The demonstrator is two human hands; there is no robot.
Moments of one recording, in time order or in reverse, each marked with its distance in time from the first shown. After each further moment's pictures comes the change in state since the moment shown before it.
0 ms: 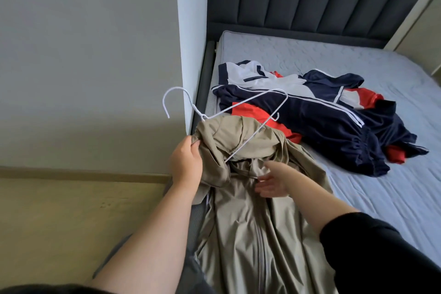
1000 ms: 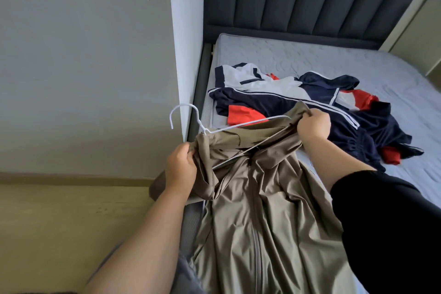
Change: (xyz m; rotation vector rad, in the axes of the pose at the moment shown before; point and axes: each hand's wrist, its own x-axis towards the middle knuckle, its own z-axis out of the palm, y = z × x) left_hand 0.002 -0.017 0.002 0.032 -0.069 0.108; right_hand -0.026 -0.097 -0.071 -0.361 0.948 -0.842
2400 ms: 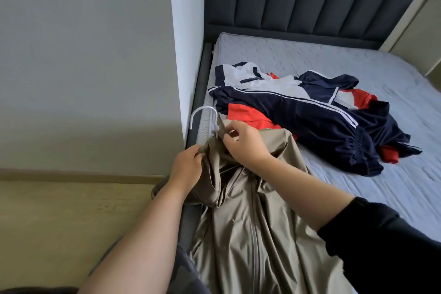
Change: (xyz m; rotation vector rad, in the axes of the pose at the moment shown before) left_hand 0.001 0.003 0.001 -0.053 -0.383 -0.103; right_hand -0.135 -0.070 0.029 0.178 -0.473 -0.578
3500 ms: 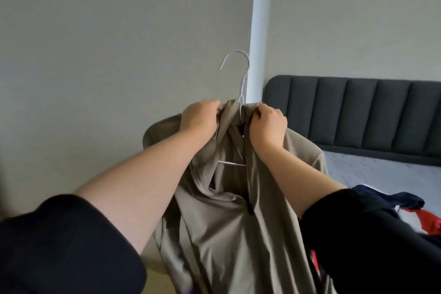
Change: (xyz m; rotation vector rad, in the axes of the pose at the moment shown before) left_hand 0.002 0.249 -0.295 0.709 0.662 0.440; right_hand 0.062 -0.259 -0.116 -0.089 0.651 -0.365
